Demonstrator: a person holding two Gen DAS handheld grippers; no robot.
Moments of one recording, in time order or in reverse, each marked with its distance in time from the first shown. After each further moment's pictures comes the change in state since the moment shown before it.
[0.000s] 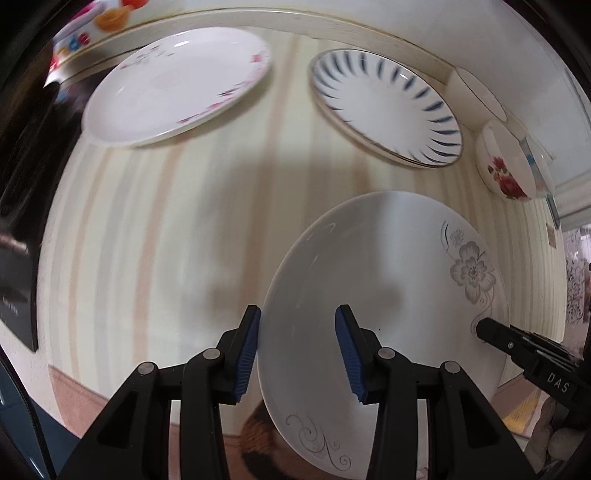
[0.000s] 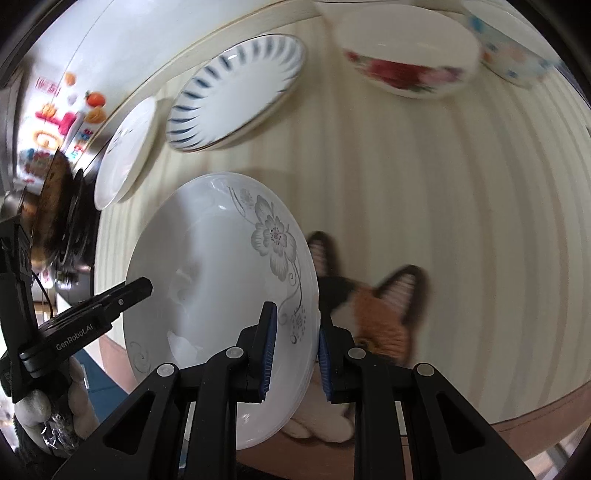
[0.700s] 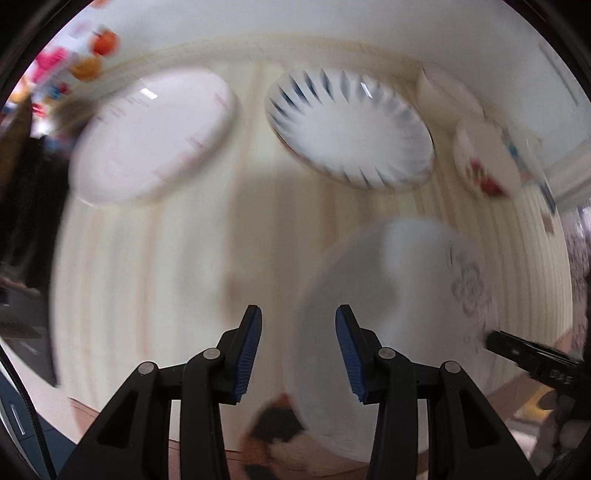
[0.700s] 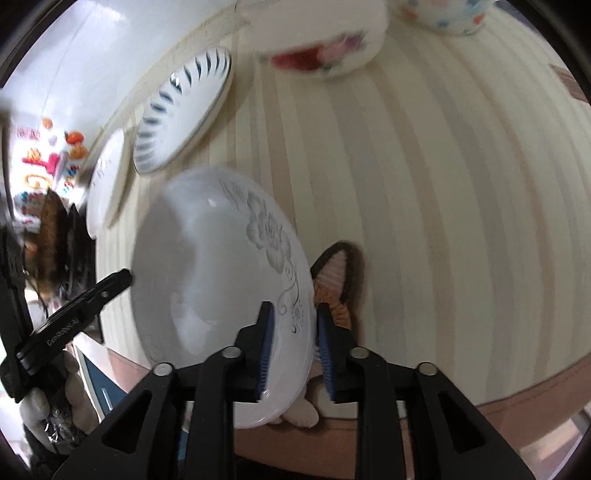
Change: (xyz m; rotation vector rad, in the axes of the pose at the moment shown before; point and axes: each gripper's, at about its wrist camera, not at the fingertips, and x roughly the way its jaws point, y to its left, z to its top) left arm -0.037 -0.006 0.022 0.080 -0.101 0.055; right arm -0.019 -0.052 -0.013 0.153 -0.012 0.035
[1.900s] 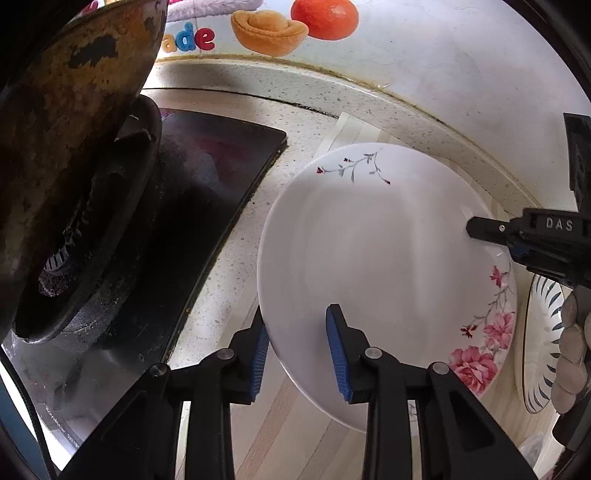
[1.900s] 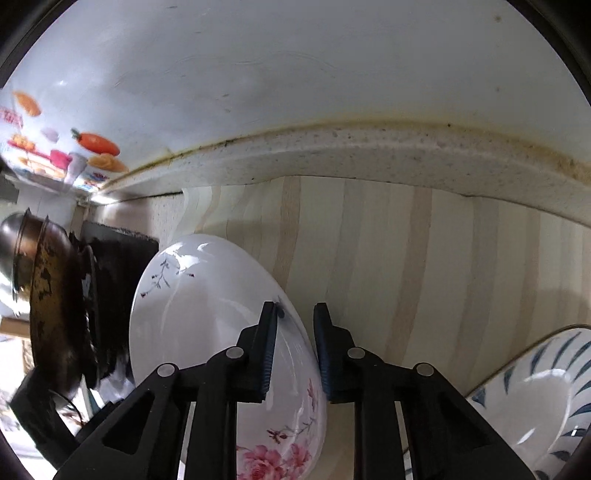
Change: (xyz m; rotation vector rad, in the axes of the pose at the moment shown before) left arm 0.061 0.215 0.099 -0.373 -0.093 0.105; right arm 0.180 0.321 0.229 -0.364 0.028 0.062
